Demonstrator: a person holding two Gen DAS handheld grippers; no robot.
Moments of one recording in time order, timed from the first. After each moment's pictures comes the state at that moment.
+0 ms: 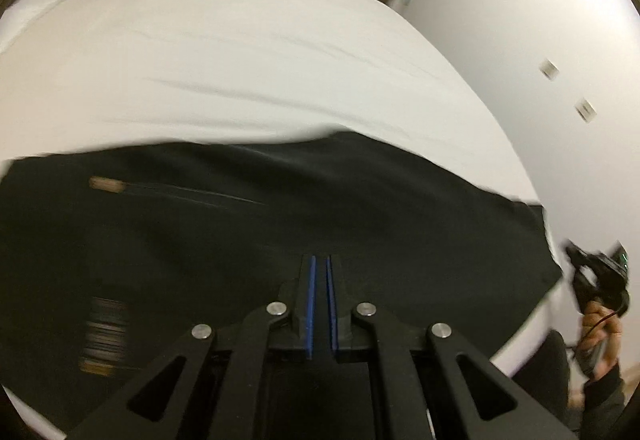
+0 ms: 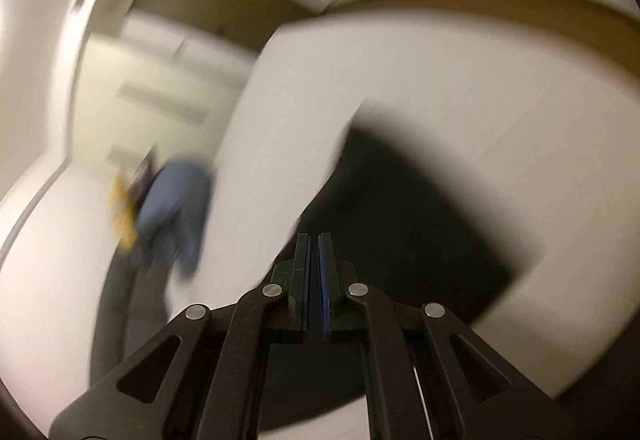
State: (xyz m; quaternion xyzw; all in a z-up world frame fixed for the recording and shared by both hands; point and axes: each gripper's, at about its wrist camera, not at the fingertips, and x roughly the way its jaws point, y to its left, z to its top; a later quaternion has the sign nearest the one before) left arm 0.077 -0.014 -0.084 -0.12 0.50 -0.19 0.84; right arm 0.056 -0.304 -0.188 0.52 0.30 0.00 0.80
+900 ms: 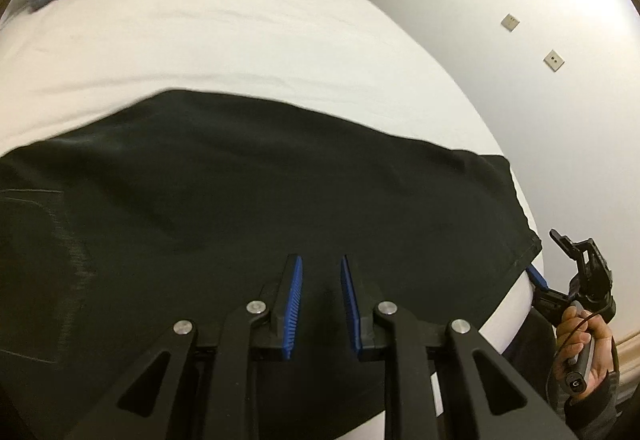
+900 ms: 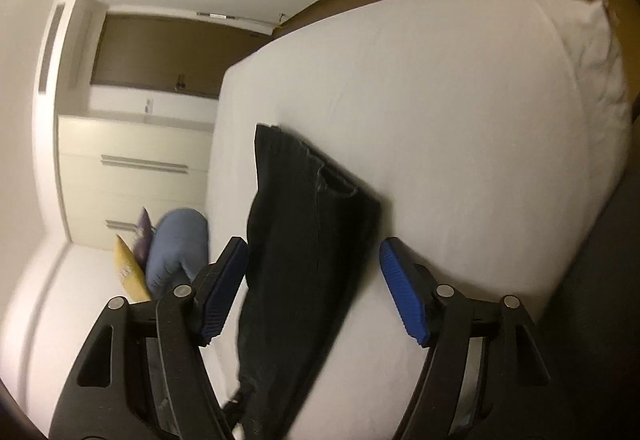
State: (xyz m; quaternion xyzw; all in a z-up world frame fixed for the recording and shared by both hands) left arm 0.071 -0.150 -0.088 -0.09 0.52 -0.24 0.82; right arm -0.037 -0.346 -0.254 0.64 0.24 -0.10 0.73
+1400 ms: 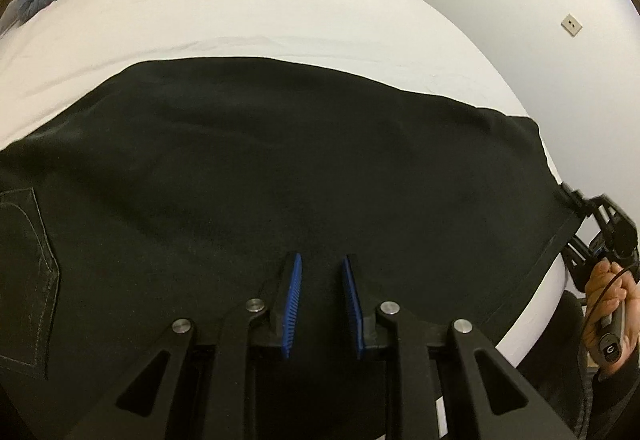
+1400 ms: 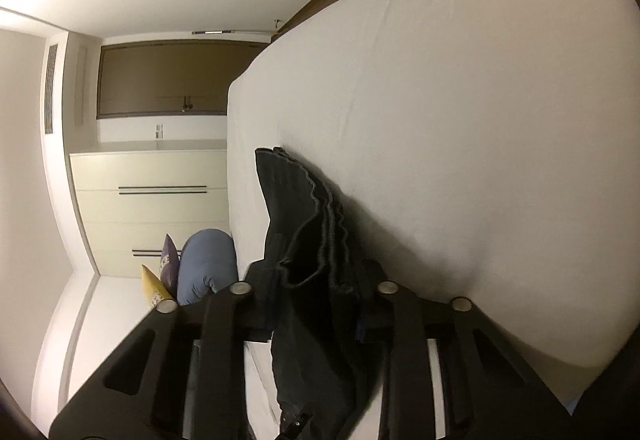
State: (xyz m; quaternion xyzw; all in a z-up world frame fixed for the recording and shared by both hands) left arm 0.061 -0.164 -0.111 -0.04 0.55 -0.22 0.81; right arm 0.004 -0.354 -0.278 0.68 0.21 -0.09 0.70
